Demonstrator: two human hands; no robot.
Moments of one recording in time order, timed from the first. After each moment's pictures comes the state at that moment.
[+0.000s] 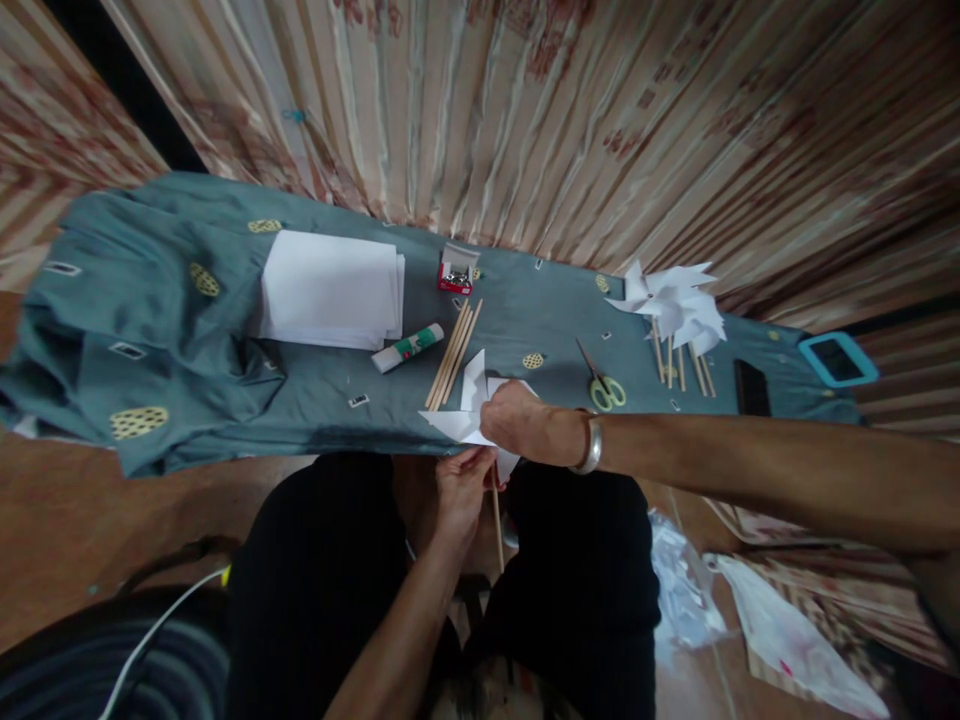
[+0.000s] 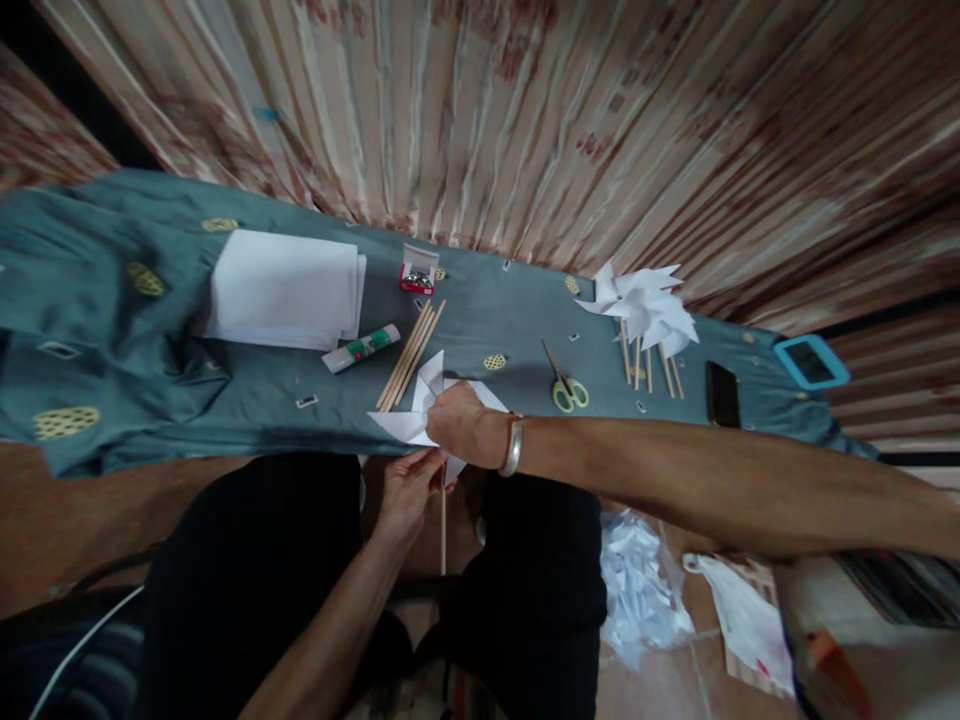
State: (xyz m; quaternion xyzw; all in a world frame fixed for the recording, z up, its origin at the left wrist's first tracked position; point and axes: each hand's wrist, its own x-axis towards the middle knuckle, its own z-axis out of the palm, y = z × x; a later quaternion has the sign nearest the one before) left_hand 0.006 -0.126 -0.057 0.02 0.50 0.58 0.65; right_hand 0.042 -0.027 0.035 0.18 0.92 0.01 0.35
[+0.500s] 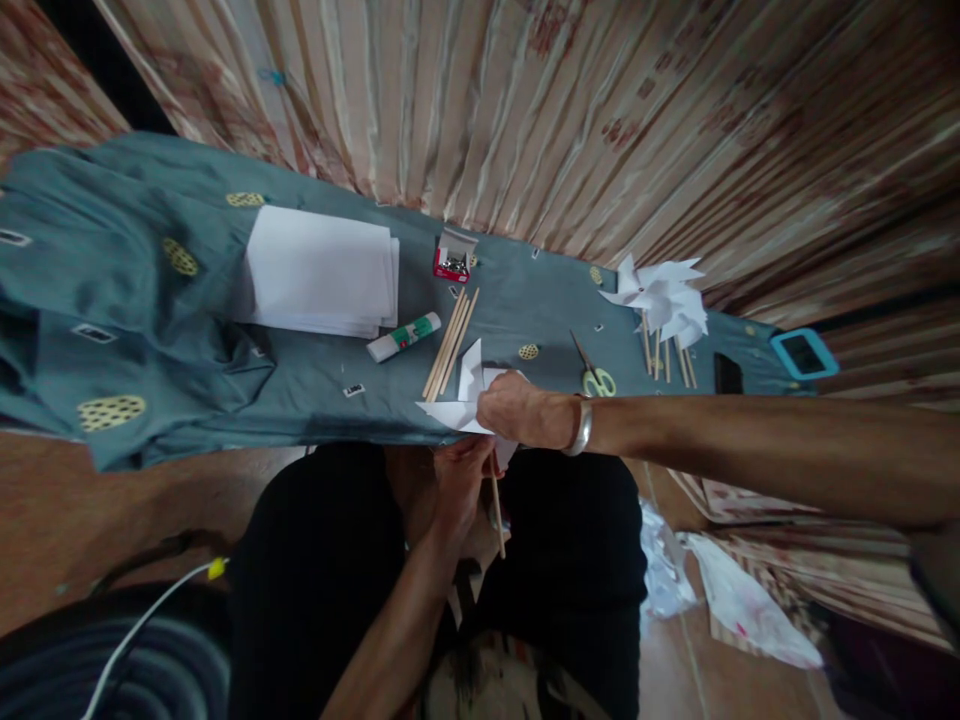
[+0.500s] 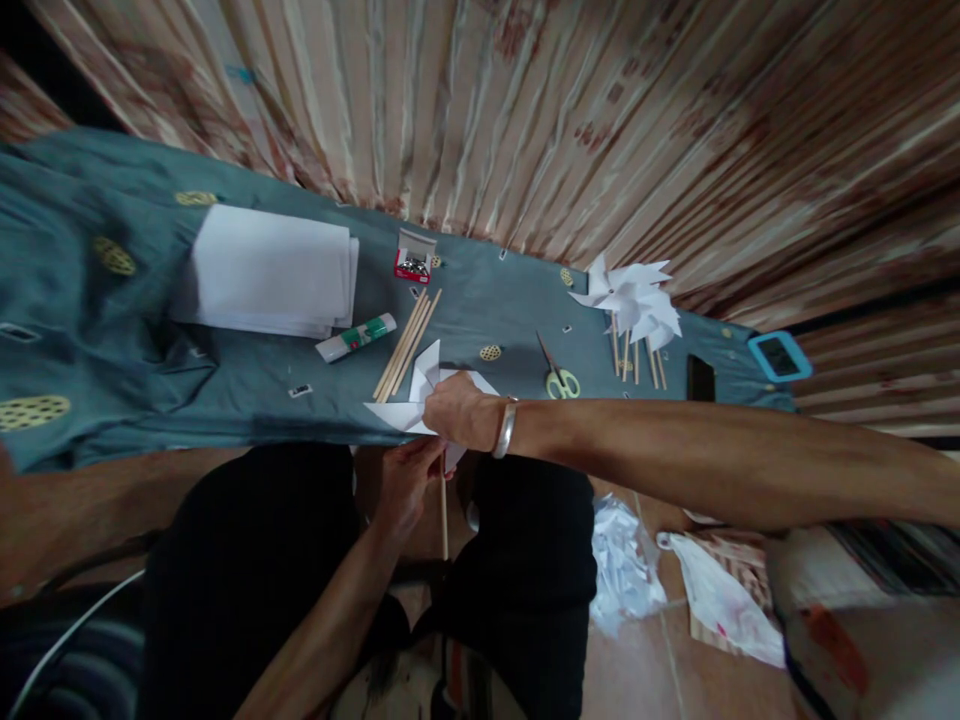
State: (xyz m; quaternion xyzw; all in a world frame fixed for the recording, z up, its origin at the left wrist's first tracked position) left_hand 0.004 -0.124 -0.057 0.02 0.50 0.57 0.65; right_hand 0.040 -0.022 0.041 0.18 0.89 -0.01 0.42
